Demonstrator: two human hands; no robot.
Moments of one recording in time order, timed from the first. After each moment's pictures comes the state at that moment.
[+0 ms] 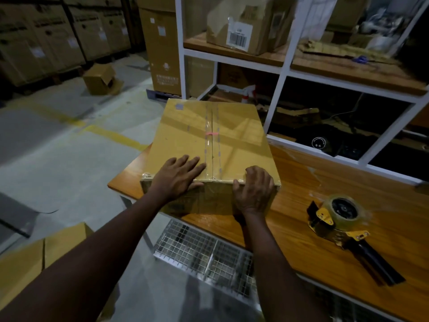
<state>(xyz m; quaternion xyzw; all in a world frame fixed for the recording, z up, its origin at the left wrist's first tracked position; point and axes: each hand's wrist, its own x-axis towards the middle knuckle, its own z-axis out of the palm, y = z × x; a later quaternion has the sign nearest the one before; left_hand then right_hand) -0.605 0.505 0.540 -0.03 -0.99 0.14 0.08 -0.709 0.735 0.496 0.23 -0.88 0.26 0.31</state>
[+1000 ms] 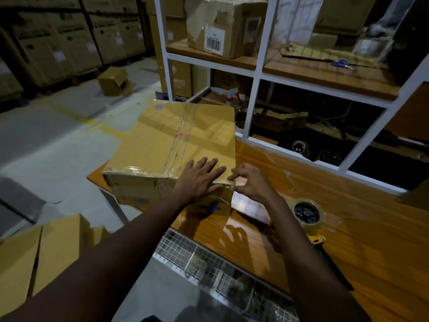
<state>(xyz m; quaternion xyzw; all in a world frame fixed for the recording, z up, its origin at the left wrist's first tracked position) -0.688 0.674 0.550 0.03 -0.99 0.09 0.03 -0.808 0.860 0.558 0.45 -0.84 0.30 -0.07</state>
